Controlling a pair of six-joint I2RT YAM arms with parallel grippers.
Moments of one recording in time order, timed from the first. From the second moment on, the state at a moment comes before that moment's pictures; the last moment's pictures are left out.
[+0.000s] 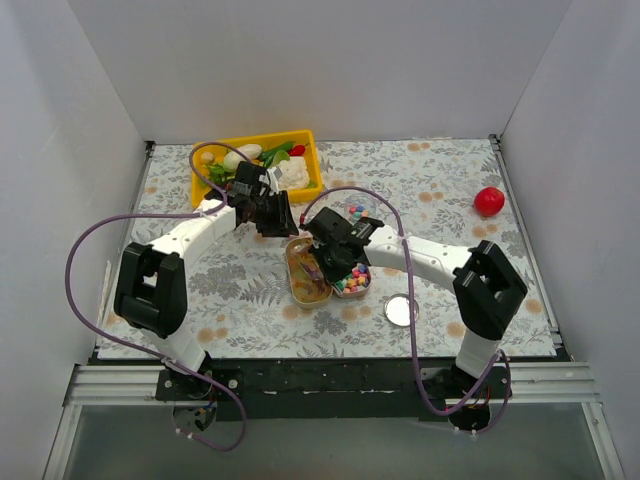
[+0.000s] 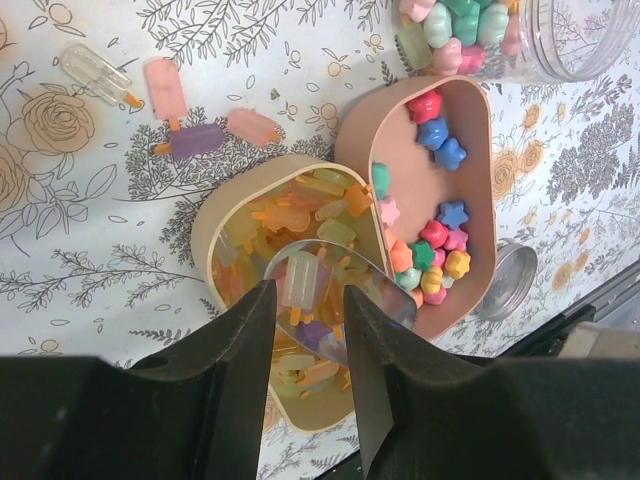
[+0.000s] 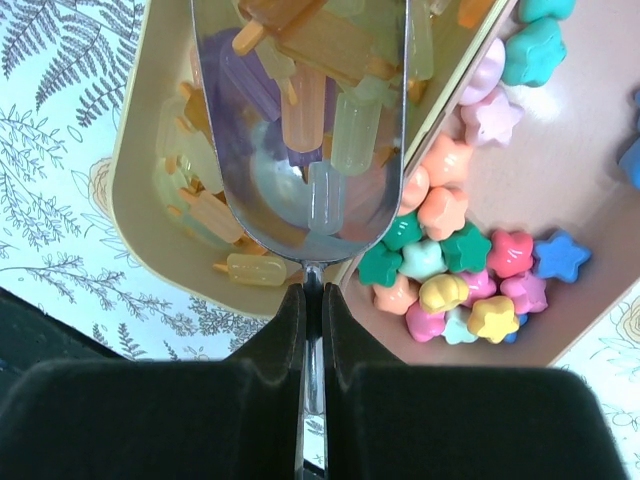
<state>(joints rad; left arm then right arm) -0.37 1.67 1.25 -0.51 0.35 -0.46 0.93 1.76 1.32 -0.69 -0.01 0.30</state>
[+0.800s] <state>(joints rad) -0.30 1.61 1.26 -0.51 0.28 -0.49 0.83 1.64 1.60 -0.91 0.06 0.34</state>
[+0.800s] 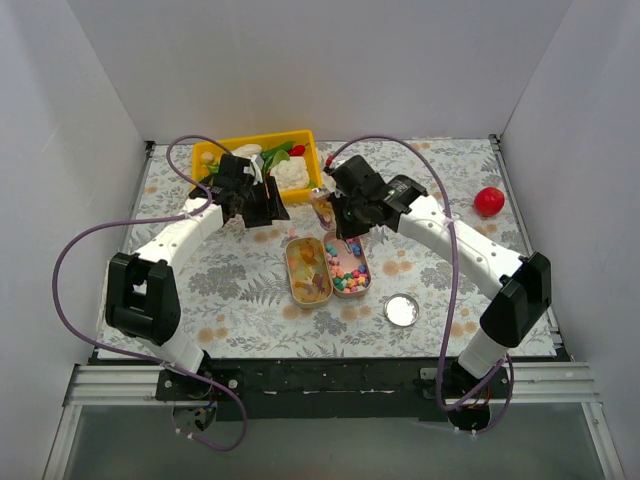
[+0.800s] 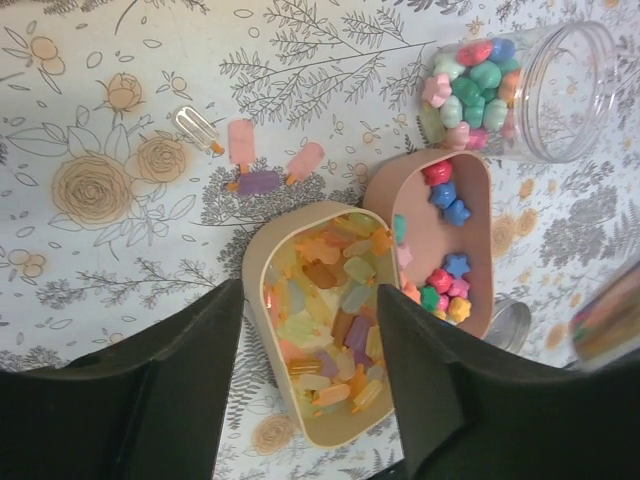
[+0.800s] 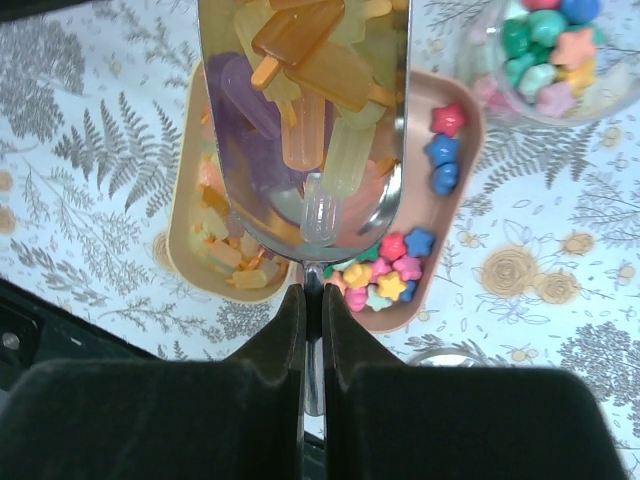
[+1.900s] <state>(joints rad) -0.29 1.55 1.22 -0.50 0.17 -0.48 0.42 1.79 1.61 -1.04 -0.40 0.46</state>
